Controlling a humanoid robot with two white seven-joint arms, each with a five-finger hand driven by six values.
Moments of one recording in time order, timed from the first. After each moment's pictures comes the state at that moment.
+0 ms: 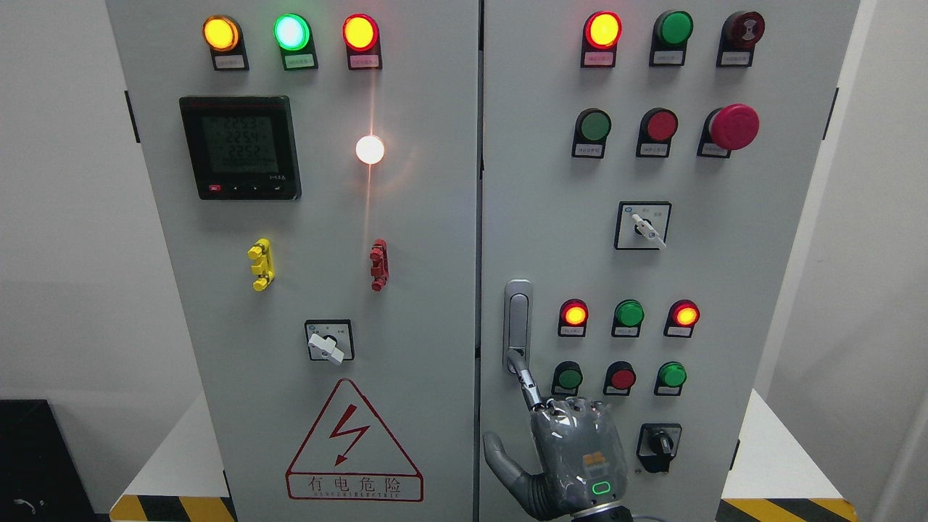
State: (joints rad) left arm 0.00 -0.10 -0.14 -0.05 0.16 -0.10 -0.06; right arm -0.30 0.11 0.24 -1.66 1.42 -0.03 -0.21
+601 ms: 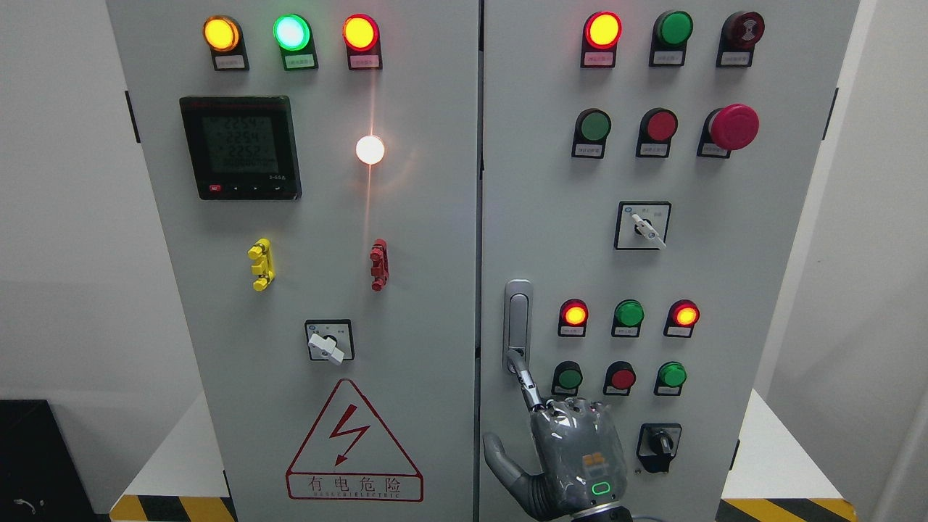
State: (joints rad) left arm 0.00 -0.10 -0.14 -0.05 0.16 -0.10 -0.06; right arm -0.30 0.11 0.24 -1.65 1.42 -0.03 -0.21
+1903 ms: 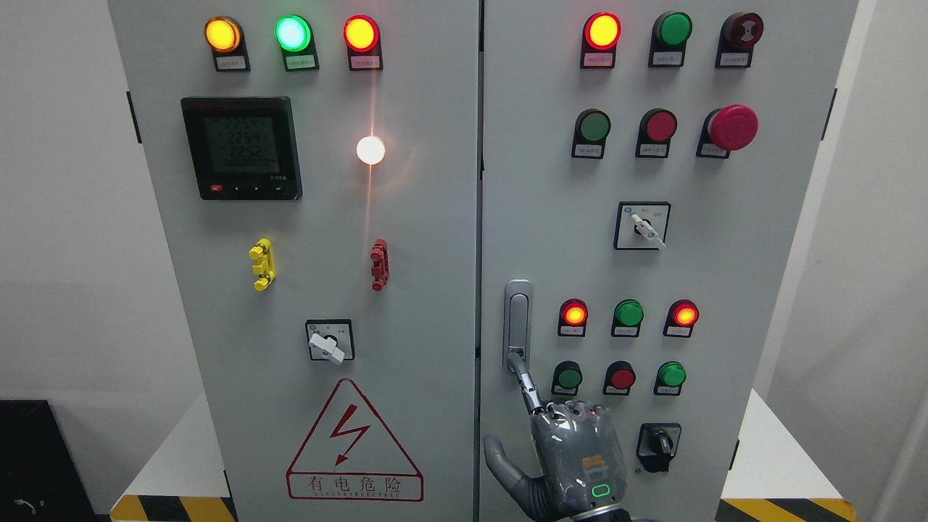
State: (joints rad) left arm 0.00 -0.10 -0.14 -0.05 0.16 -0.10 -0.06; right arm -0.30 0.11 0.24 -1.63 1.42 -0.03 -0.21
